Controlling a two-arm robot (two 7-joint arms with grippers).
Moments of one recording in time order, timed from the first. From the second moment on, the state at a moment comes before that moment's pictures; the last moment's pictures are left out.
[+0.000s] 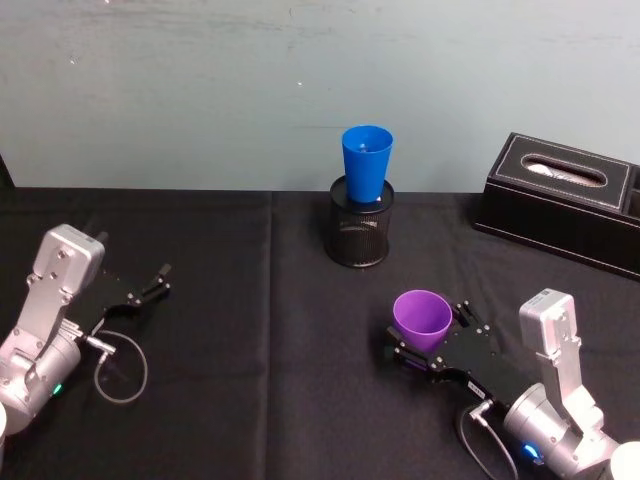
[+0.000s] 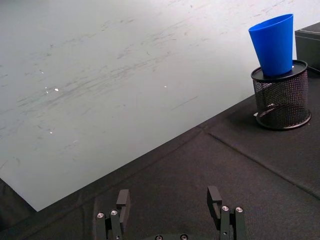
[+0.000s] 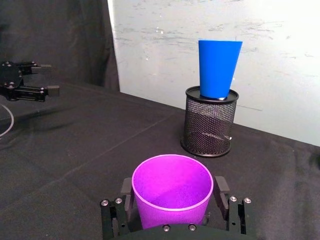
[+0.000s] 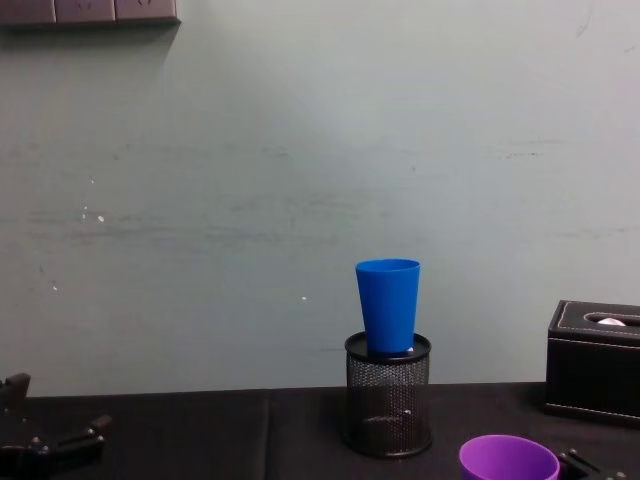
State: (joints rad) left arm -0.20 0.60 0.45 -1.41 -0.25 -0.12 0.03; right arm 0.14 0.31 -0.30 -1.28 0.24 -0.26 0.43
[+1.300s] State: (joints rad) left arm -0.20 0.60 0.45 -1.41 -0.25 -0.12 0.03; right arm 0.14 0.31 -0.30 -1.28 0.24 -0.26 0.43
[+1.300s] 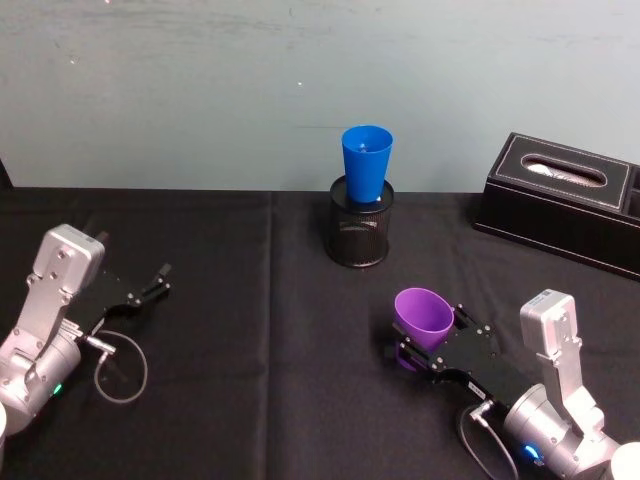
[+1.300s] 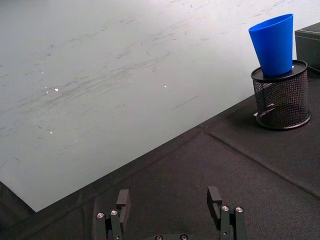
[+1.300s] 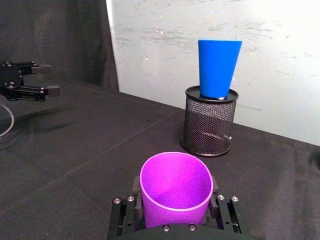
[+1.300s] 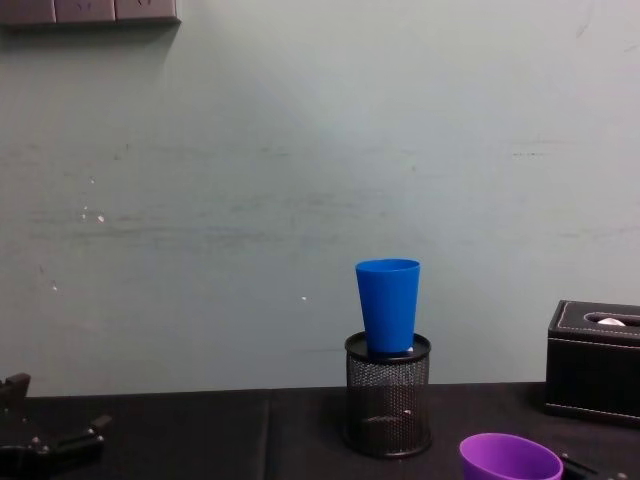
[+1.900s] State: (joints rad) left arm -0.20 0.60 0.45 -1.41 -0.25 -0.12 0.03; right arm 0.14 0.31 -0.30 -1.28 0.24 -0.26 0.43
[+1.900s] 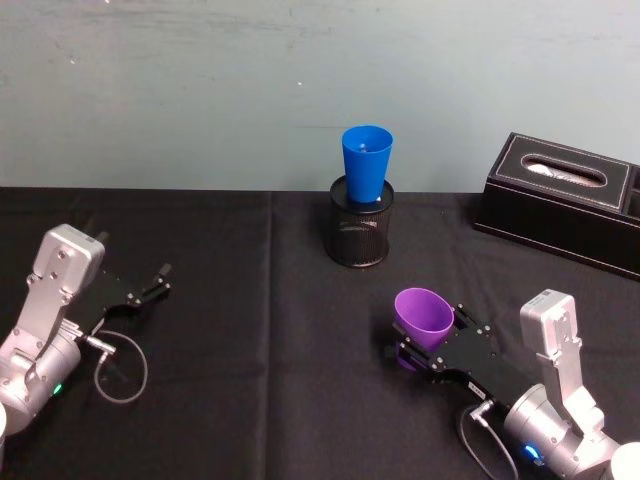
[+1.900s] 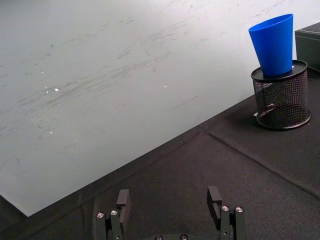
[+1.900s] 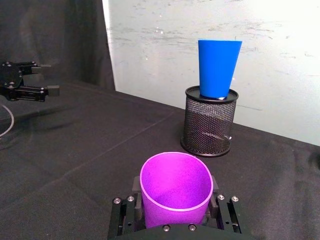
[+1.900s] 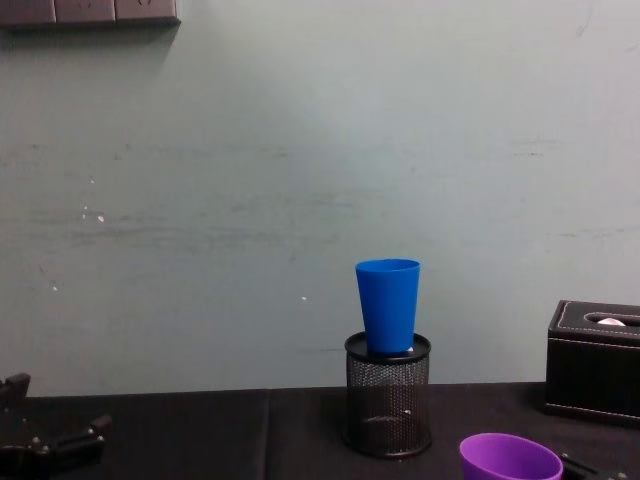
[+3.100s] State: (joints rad) left arm -0.20 0.60 0.45 -1.41 -0.25 -0.12 0.03; right arm 0.14 0.32 -0.29 -1.31 0.27 -0.28 0.45
